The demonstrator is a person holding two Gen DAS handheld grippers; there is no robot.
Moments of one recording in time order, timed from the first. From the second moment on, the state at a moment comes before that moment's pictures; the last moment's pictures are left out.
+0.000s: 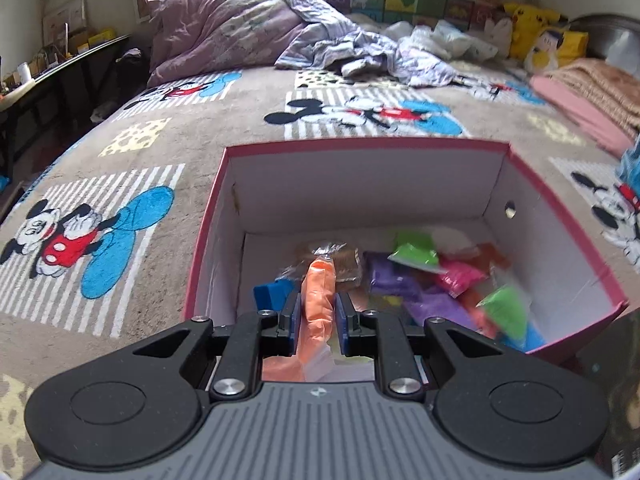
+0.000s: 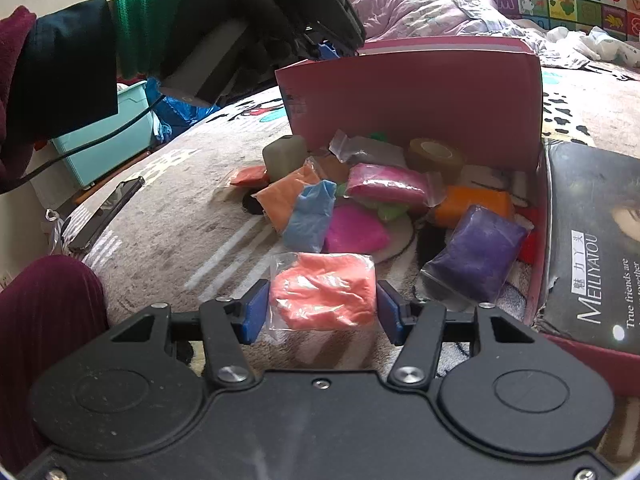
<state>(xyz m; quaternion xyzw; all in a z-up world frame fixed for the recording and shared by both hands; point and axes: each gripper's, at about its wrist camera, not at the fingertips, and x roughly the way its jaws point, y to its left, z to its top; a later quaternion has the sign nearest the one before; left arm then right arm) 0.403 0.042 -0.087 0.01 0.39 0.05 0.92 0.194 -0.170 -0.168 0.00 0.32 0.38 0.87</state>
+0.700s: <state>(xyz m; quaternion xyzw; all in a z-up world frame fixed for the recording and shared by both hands) 0.377 0.044 -0.064 0.03 0.38 0.05 0.92 0.187 -0.175 -0.166 0.00 0.31 0.37 0.88</state>
